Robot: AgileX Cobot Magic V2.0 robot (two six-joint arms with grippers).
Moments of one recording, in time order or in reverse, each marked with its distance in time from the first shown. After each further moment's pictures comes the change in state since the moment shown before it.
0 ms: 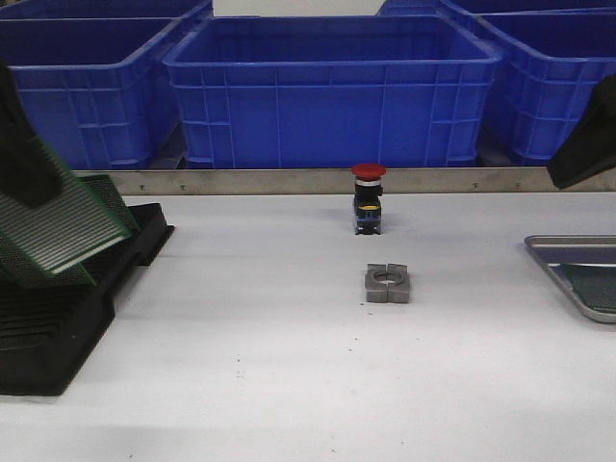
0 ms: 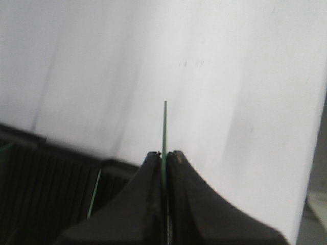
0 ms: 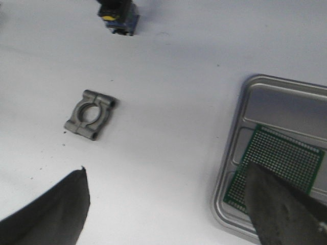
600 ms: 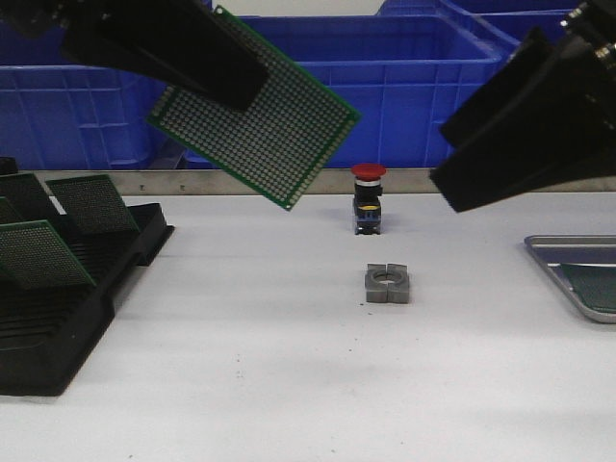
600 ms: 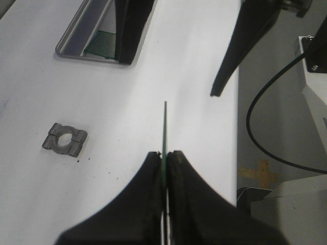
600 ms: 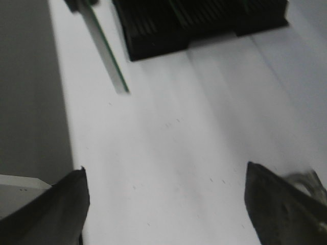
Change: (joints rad) left arm -0.180 0.006 -0.004 -0.557 -0.015 0.195; right arm 0.300 -0.099 0.000 0.120 0.351 -0.630
